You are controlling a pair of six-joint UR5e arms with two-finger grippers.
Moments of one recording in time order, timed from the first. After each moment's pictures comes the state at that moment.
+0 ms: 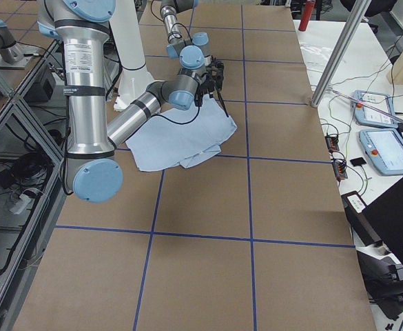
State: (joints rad) left arm -0.37 -2.25 -1.53 -2.07 -1.71 -1.83; right arm 0.78 -1.54 2.22 -1.06 2.23 1.34
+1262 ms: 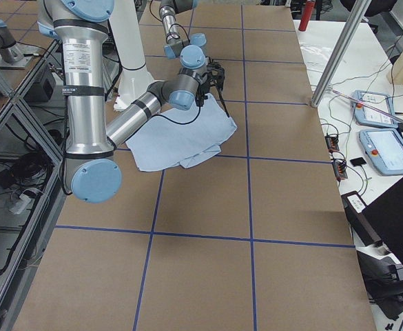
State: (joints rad) left arm -0.35 -2.25 -1.53 -2.07 -1.71 -1.84; right arm 0.80 -1.54 2.22 -1.06 2.23 1.34
